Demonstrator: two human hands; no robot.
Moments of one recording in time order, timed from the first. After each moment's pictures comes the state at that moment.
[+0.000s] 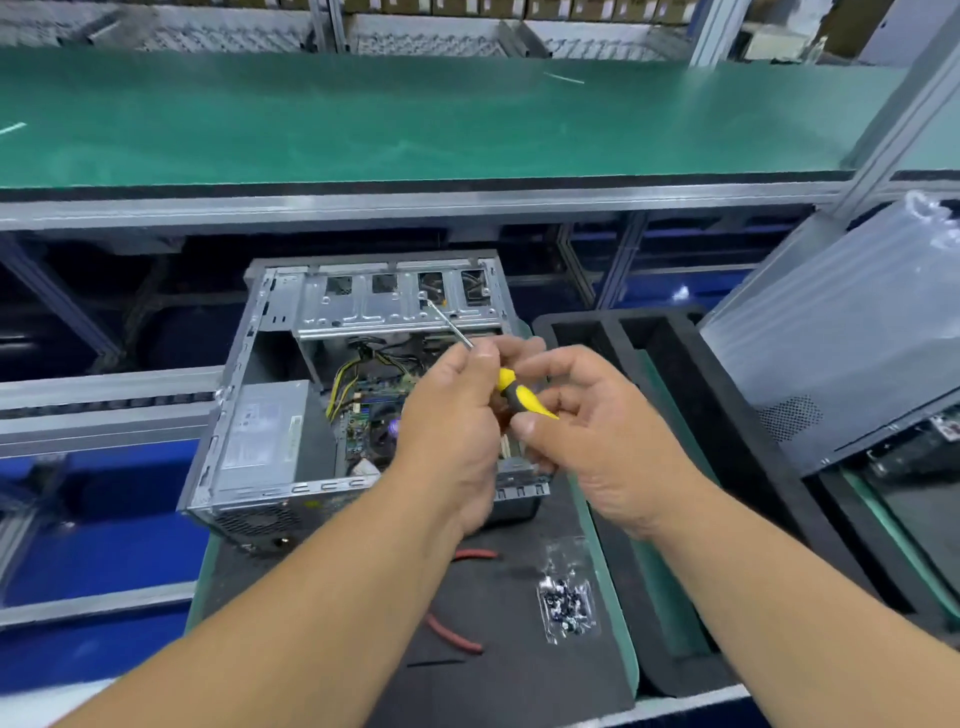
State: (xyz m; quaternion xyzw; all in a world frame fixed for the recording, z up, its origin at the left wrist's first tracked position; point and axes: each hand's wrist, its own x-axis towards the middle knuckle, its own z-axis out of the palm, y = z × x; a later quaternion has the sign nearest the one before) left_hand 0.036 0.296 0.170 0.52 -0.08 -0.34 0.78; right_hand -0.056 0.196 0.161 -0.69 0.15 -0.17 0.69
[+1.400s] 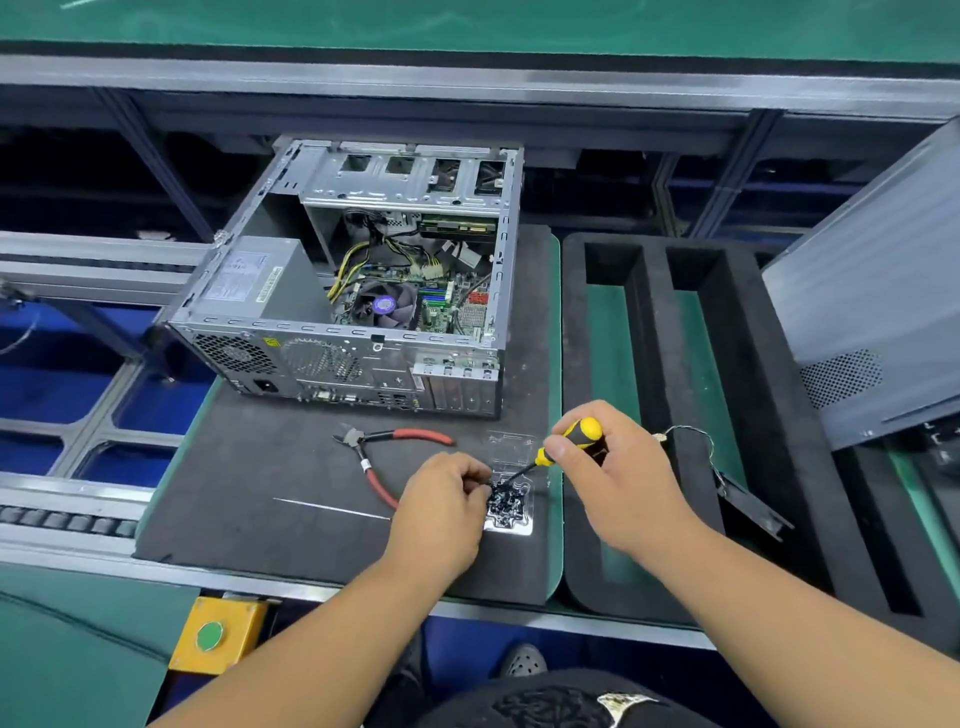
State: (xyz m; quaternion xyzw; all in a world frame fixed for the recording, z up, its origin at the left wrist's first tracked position) left_hand -0.094 0.314 -0.036 0.90 -0.14 -0.16 0.37; right_hand -0.175 0.127 0.018 -0.85 0.14 -0.12 0.49
